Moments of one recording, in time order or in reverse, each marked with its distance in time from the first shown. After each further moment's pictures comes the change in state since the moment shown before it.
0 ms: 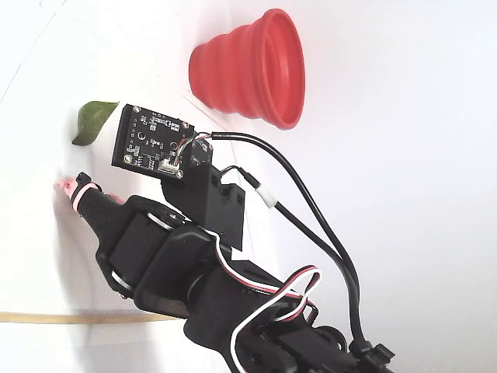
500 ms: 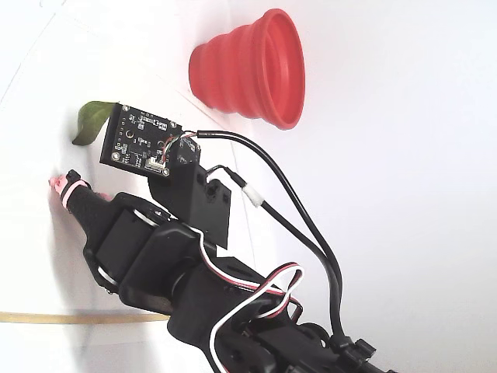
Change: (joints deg) arm -0.9 -3.4 -1.3 -2.1 1.3
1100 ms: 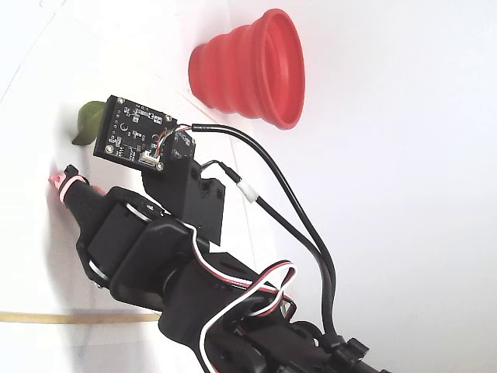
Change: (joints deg) arm -0.8 -1.3 -0.7 -1.6 1.6
